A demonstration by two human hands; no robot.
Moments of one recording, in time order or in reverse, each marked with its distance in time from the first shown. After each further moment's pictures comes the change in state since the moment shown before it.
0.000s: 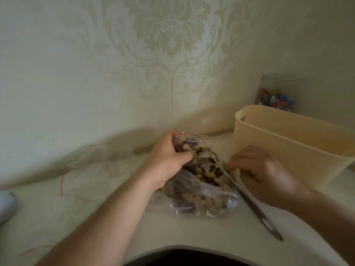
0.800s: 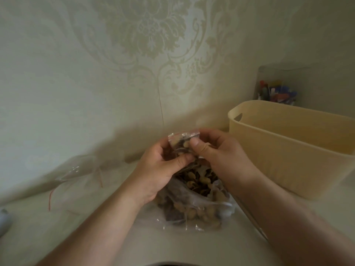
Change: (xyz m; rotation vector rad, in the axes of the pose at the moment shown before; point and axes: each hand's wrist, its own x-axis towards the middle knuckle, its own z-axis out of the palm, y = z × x) left_hand -0.014 0.012 0.009 -0.268 -0.152 0.160; right_hand 0.071 -0.037 0.034 1.190 0.218 0.671
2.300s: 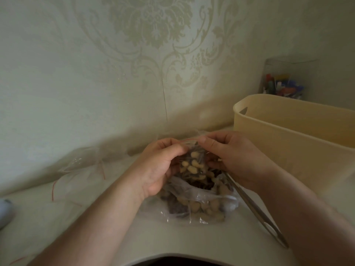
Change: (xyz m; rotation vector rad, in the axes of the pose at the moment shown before) left_hand 0.003 0.004 -0.003 -0.132 0.151 -0.419; right_hand -0.003 -0.005 -0.015 -0.118 -0.056 0.231
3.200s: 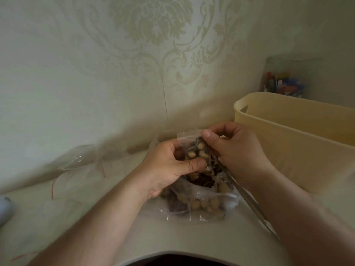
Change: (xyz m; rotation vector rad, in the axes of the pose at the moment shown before) left_hand -0.003 -0.010 -0.001 0.287 -0.276 0.231; right_hand -0.001 0.003 0.009 -0.044 0.252 -0.220
